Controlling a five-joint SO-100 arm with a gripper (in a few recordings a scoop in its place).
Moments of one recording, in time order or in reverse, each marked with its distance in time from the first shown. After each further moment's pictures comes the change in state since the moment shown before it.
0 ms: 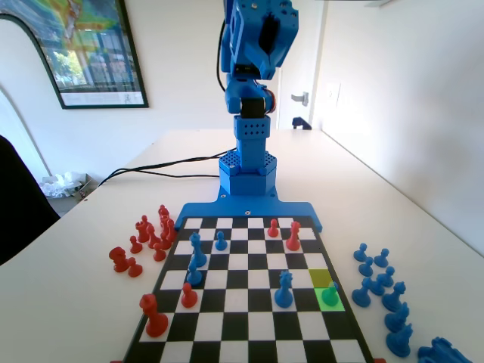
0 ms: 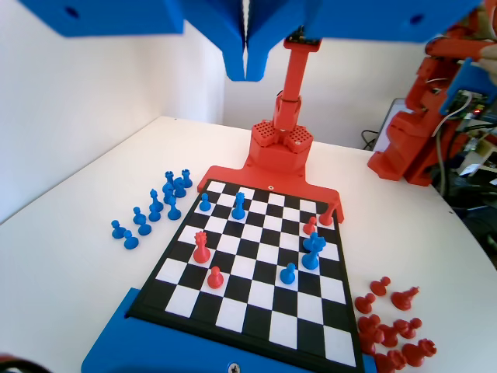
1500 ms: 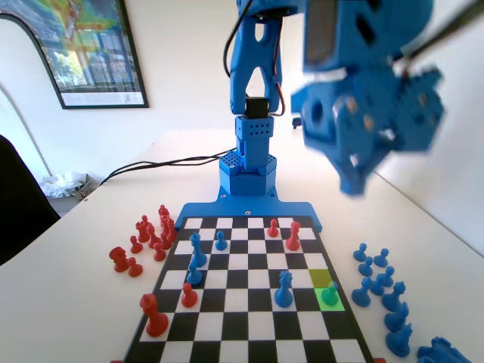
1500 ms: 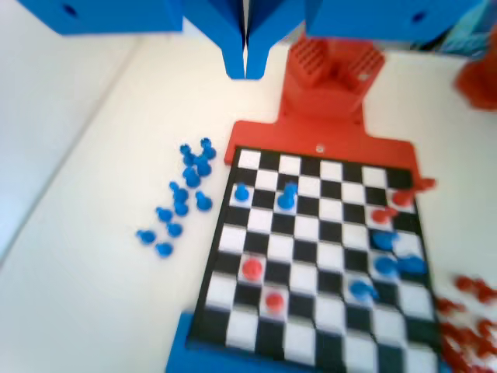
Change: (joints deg) arm -10.1 -63.6 -34.3 -7.0 13.7
